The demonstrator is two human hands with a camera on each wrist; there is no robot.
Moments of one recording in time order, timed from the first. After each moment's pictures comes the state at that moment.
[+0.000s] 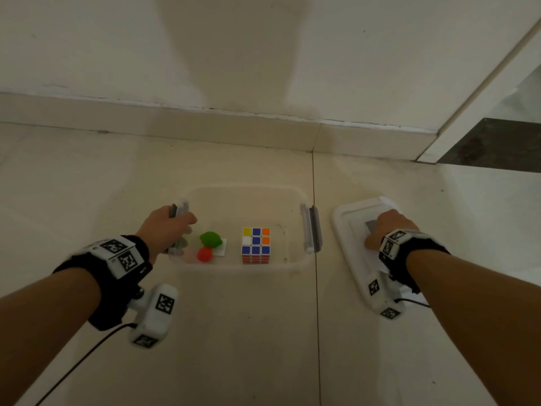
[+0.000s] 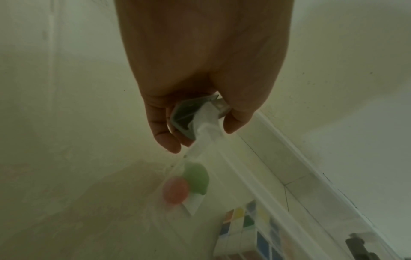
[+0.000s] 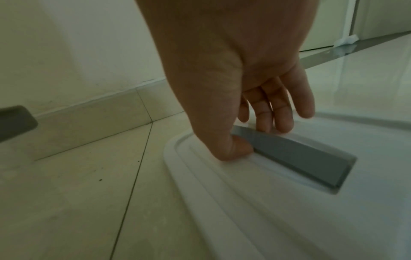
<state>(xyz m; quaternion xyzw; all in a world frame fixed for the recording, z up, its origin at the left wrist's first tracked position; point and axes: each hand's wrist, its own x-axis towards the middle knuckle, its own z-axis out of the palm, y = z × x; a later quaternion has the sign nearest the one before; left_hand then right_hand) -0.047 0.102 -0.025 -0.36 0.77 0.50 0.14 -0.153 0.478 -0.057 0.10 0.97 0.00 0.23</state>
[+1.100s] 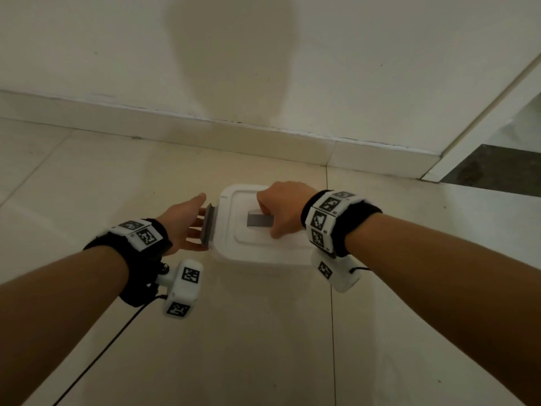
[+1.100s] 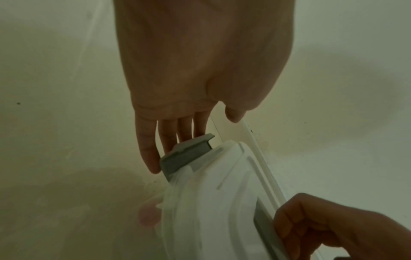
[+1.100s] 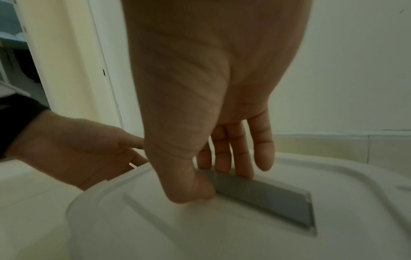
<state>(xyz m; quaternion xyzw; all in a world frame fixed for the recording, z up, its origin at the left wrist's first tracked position) -0.034 0.072 0.001 -0.38 0.64 0.64 0.19 -0.110 0.263 0.051 -0.39 0.89 0.09 0.21</state>
